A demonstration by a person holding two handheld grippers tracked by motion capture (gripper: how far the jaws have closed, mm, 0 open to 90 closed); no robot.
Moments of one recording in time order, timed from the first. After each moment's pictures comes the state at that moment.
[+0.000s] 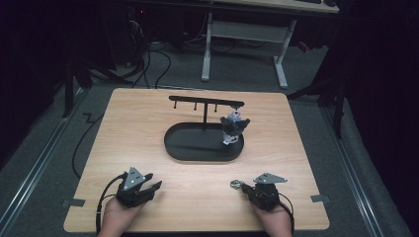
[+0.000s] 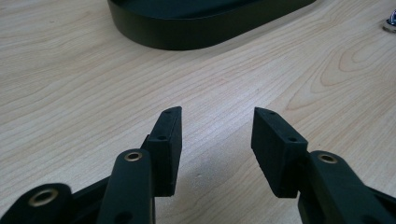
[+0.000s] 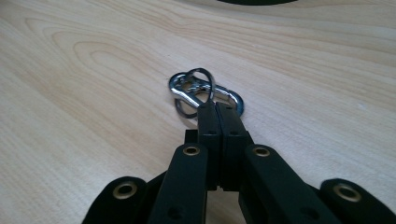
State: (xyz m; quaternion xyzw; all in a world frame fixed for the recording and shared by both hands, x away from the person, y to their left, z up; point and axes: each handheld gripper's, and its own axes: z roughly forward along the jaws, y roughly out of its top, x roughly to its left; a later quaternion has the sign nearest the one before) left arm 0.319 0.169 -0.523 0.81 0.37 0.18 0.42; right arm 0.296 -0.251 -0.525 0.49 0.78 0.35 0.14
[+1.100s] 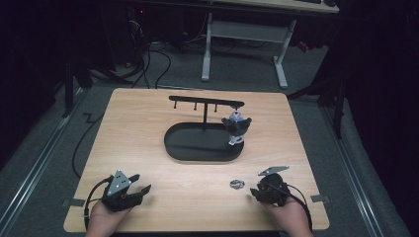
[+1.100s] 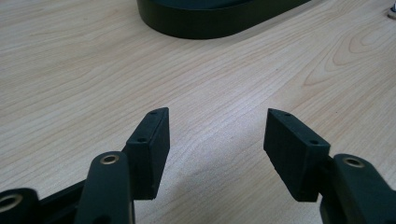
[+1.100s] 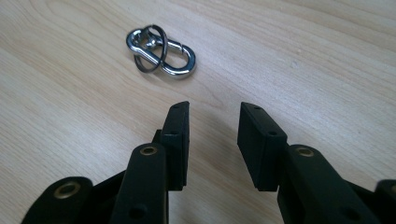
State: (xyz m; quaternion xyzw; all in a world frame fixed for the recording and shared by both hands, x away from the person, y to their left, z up) left arm 0.312 0.203 -0.524 0.81 0.36 0.19 0.43; right arm 0.307 -0.265 -0.491 0.51 0.83 0.21 0.11
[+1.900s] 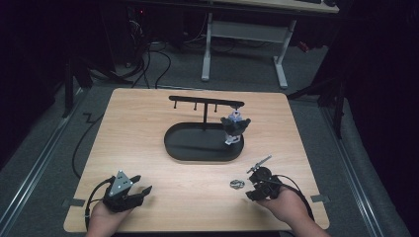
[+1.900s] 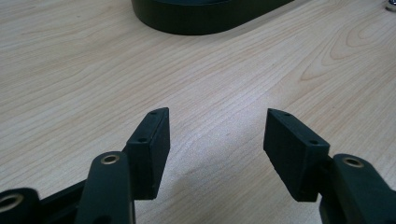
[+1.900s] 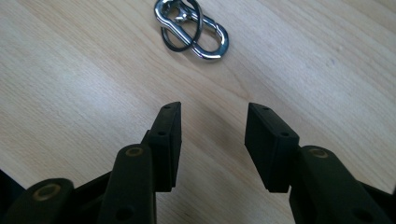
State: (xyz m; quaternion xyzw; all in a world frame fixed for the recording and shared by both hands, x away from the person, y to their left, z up) left arm 0.310 0.201 -0.525 0.81 0.36 0.19 0.42; right arm 0.328 -0.237 -0.474 0.46 0.88 0.11 0.05
